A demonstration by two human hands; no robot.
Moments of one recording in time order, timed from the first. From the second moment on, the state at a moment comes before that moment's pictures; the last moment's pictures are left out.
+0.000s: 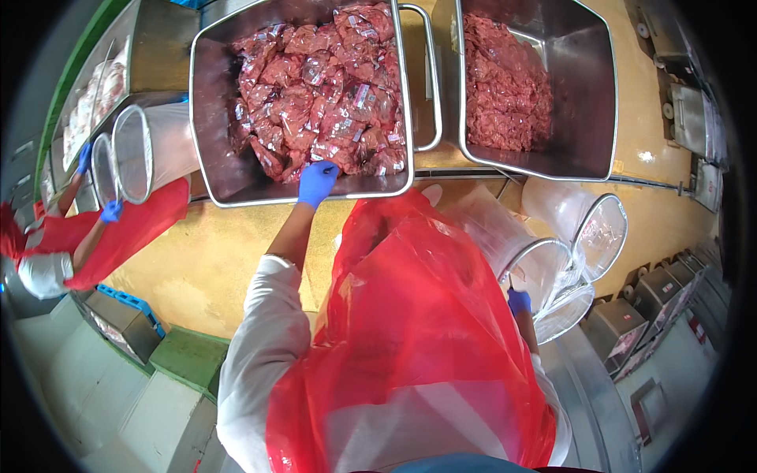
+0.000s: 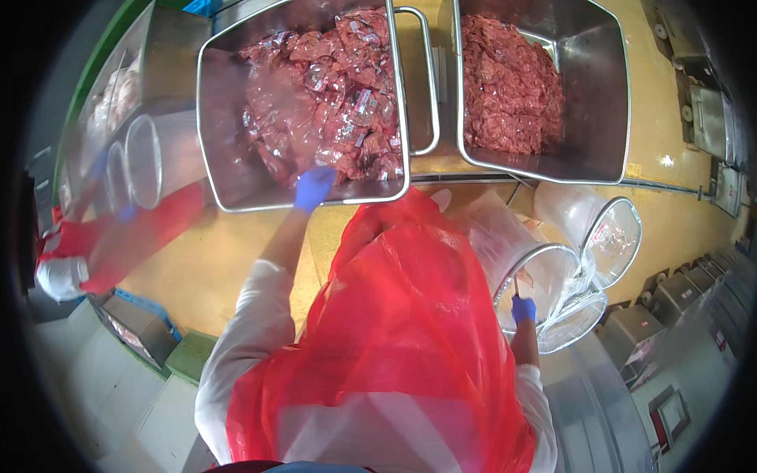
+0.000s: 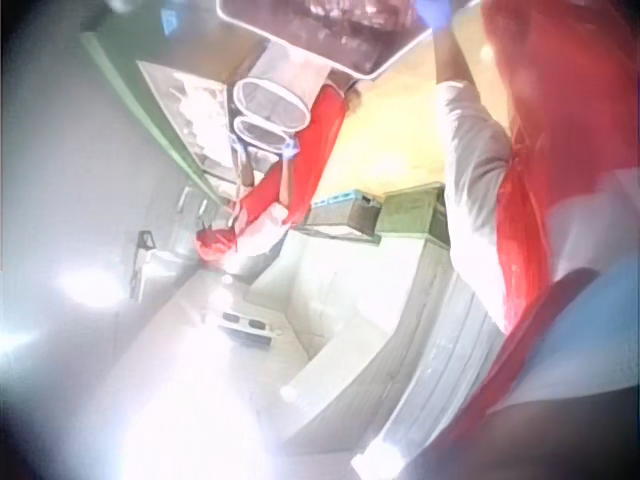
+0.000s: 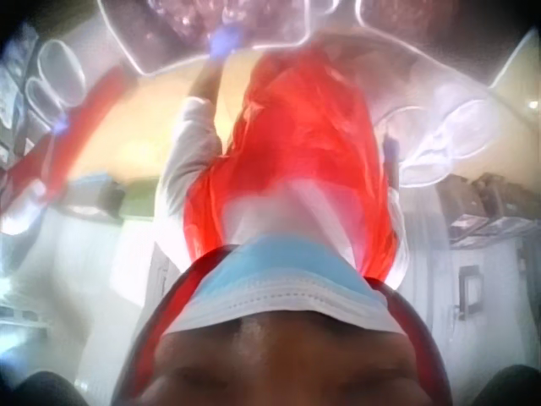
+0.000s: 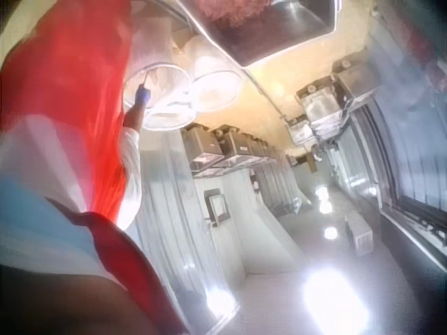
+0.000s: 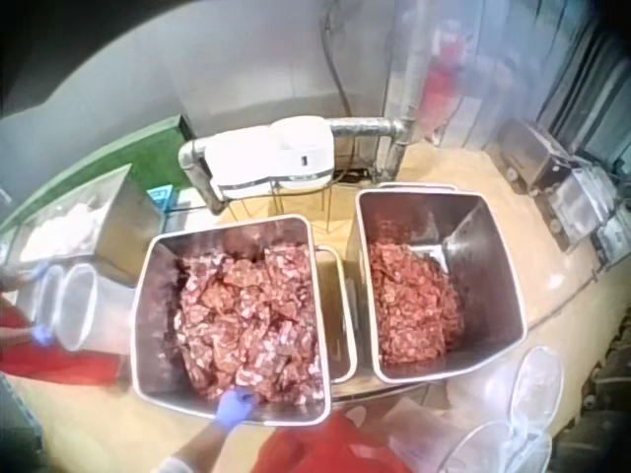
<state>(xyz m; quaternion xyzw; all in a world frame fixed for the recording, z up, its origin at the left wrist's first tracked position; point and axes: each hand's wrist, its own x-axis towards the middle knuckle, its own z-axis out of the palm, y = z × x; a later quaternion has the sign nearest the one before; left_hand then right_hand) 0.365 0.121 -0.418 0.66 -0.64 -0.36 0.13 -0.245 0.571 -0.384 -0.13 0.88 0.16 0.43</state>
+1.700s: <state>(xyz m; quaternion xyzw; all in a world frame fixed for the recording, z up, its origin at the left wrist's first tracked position) 0.183 -0.073 -0.102 0.50 -0.78 -0.12 0.35 -0.027 0.026 -0.117 -0.64 0.70 -0.26 0.17</state>
